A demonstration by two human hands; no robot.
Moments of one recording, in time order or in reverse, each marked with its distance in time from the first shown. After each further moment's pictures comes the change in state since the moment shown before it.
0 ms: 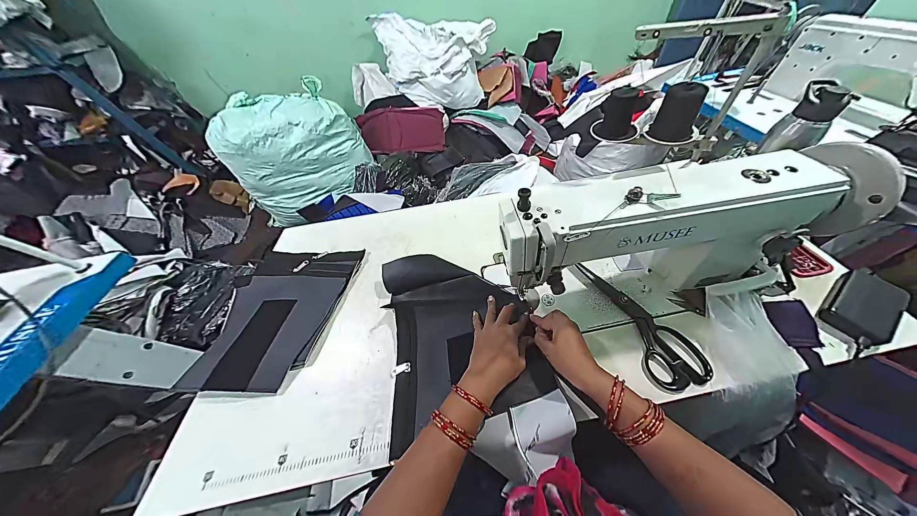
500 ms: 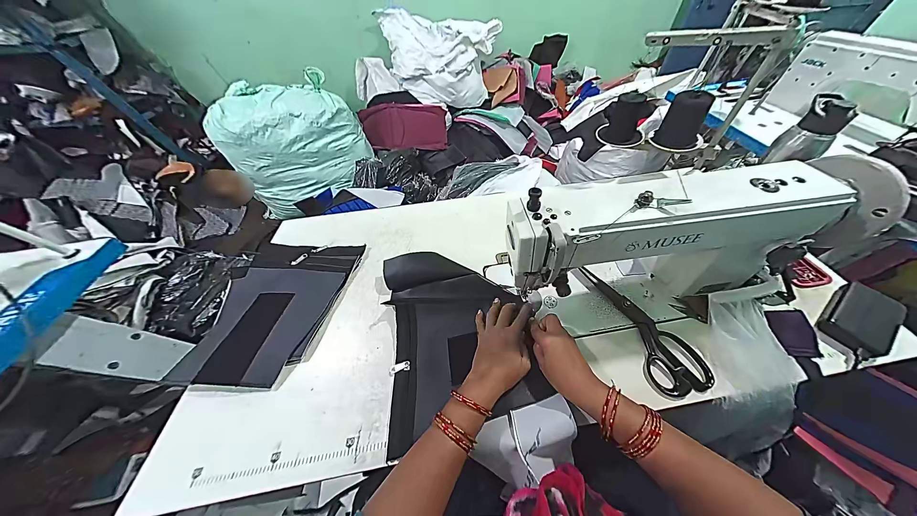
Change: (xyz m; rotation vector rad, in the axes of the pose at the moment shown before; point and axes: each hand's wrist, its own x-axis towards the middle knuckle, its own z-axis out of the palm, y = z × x) left_hand 0.005 -0.015 0.033 -0.160 0.340 0.133; right_hand -0.006 -0.003 0.017 -0.363 -0.023 -0.109
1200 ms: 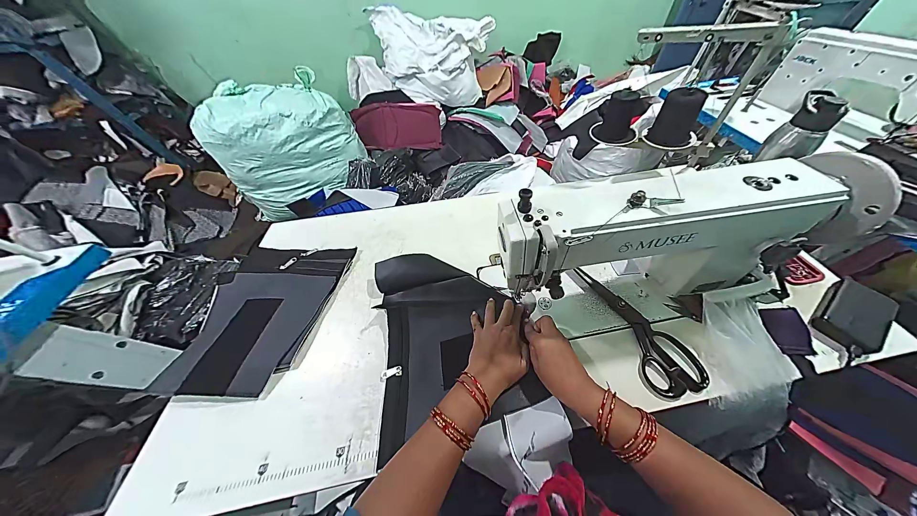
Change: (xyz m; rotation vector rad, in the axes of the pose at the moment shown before) left_hand 0.013 0.022 -0.025 0.193 -0.306 -0.105; right_hand 0.000 0.001 0.004 0.003 0.082 -0.024
